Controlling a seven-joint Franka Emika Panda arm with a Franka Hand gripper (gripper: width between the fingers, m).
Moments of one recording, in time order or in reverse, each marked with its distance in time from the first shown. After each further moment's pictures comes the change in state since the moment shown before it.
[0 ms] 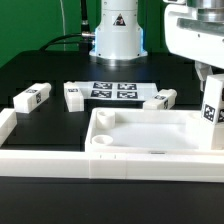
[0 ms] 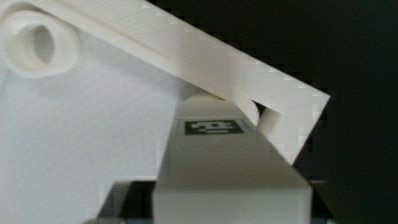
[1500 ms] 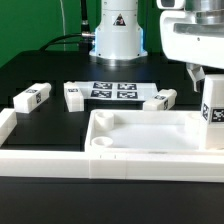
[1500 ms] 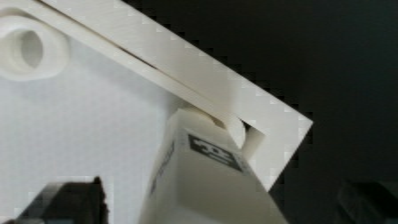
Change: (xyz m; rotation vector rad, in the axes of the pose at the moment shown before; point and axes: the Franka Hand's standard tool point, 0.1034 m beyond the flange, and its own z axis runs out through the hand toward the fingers) arm -0.003 -0.002 0.002 0.037 -0.042 -0.264
